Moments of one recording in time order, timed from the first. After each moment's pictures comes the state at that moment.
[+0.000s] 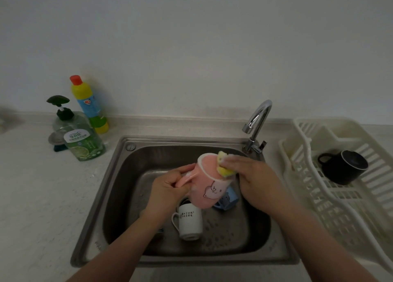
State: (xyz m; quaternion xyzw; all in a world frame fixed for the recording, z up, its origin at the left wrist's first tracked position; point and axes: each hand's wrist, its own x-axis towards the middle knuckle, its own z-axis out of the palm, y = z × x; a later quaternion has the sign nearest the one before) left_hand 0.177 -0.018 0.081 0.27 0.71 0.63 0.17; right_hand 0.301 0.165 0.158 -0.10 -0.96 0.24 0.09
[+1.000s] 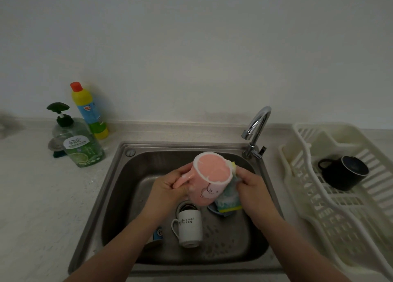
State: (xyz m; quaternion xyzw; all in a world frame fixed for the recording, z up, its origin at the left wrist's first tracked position) left_hand 0.171 -0.016 0.097 0.27 0.66 0.66 0.23; right_hand 0.294 0.155 0.119 -0.27 -0.73 0.61 0.15
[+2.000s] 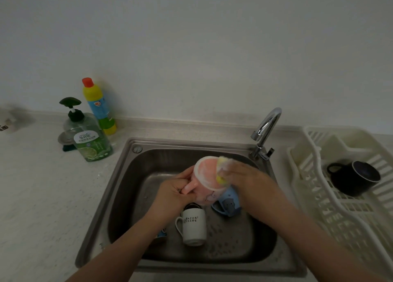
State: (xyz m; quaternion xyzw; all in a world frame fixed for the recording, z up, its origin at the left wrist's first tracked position) left_hand 0.164 -0.023 0.072 0.31 0.70 0.61 0.21; right_hand 0.288 0.156 0.148 0.06 -0.98 0.05 0.18
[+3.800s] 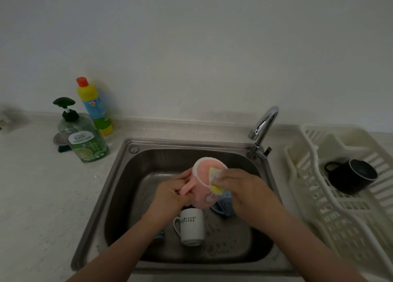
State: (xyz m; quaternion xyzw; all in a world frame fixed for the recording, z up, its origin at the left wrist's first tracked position) left_hand 0.166 -0.021 0.069 0.28 0.73 0.58 0.21; right_hand 0.294 0.146 0.152 -0.02 -0.98 0.16 0.10
